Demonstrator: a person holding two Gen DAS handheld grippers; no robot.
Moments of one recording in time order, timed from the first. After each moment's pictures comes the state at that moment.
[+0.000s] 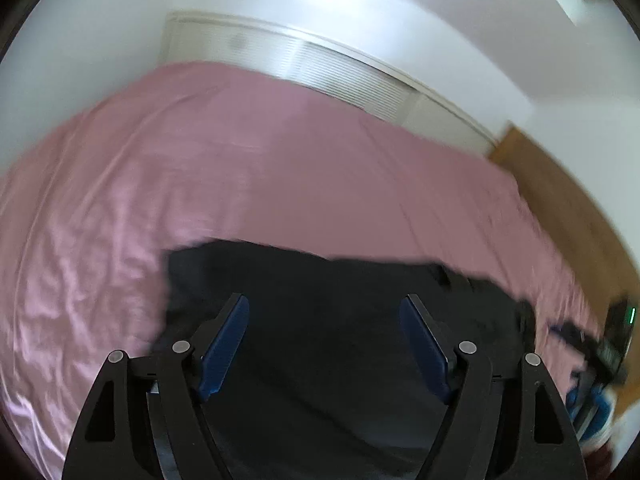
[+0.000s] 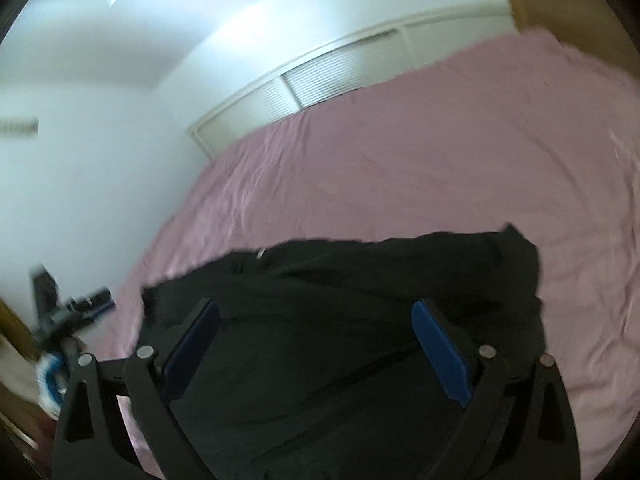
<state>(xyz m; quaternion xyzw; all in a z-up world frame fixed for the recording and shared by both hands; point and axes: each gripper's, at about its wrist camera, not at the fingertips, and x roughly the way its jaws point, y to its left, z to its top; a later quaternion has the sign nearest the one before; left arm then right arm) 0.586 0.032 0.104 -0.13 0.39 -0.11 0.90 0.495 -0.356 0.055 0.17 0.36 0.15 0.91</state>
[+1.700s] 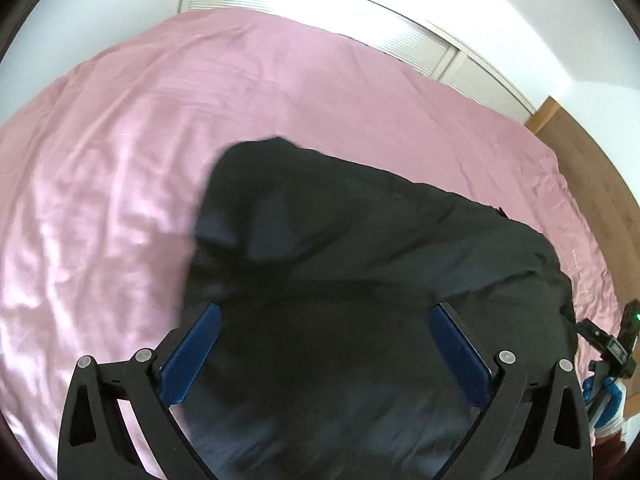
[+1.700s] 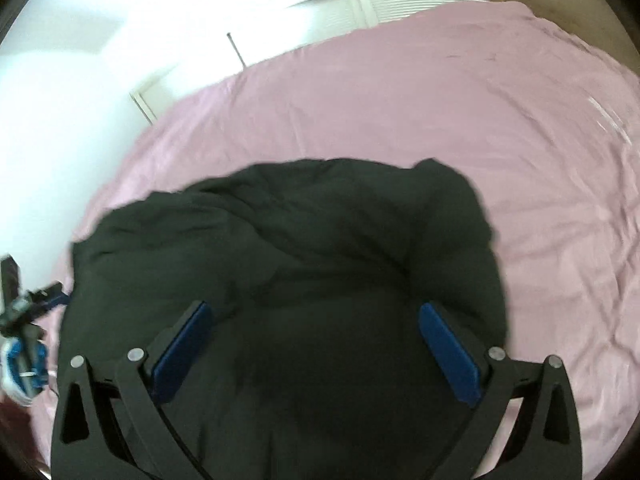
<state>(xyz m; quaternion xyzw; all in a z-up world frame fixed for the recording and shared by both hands) 0.634 0.108 0.006 -0.15 0.47 -0.07 0.86 0.538 -0.401 -0.062 0.18 0.43 0.08 0.88</state>
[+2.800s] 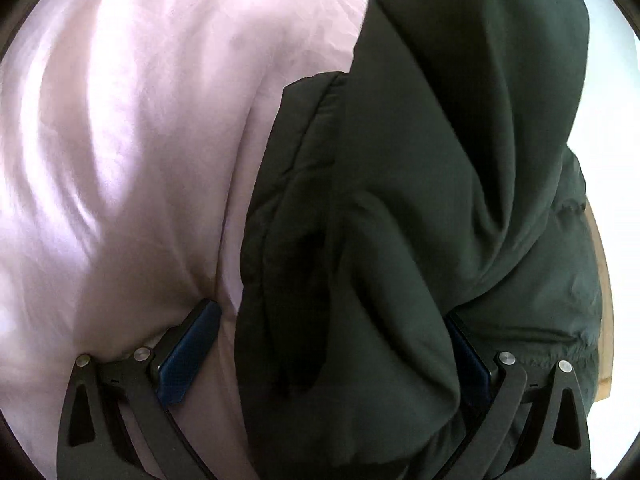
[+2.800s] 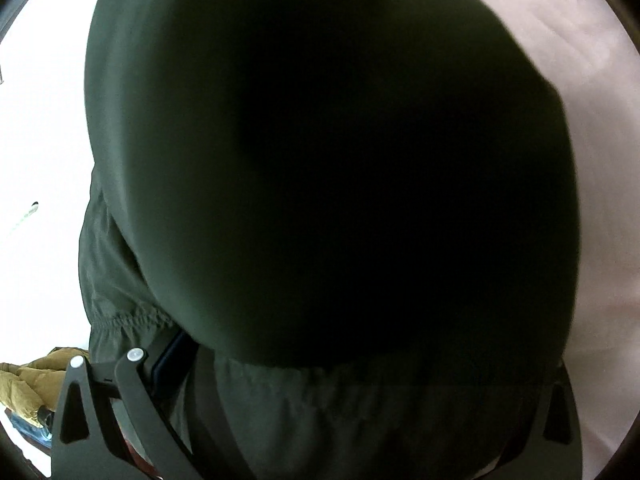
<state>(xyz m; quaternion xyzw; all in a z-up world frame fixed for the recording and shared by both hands) 0.597 0.161 -0.132 -0.29 0.53 -0.16 0.78 0.551 -0.389 -0.241 0.40 0.50 0.23 0.73</state>
